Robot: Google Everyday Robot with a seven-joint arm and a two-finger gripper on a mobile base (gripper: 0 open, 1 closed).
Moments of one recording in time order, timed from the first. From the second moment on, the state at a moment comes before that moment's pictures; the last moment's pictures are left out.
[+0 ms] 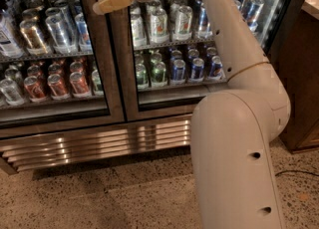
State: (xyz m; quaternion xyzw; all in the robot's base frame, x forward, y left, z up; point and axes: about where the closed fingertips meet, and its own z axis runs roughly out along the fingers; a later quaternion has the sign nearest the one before) arm 0.764 0.124 1.020 -0.57 0.52 0.34 0.54
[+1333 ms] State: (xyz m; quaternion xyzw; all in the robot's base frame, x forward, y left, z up) arm 0.766 0.119 1.029 -0.56 0.53 0.33 0.54
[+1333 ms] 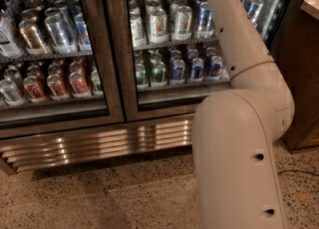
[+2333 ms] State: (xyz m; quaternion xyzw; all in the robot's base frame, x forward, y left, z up) arm 0.766 0.119 1.029 -0.56 0.53 0.33 0.54
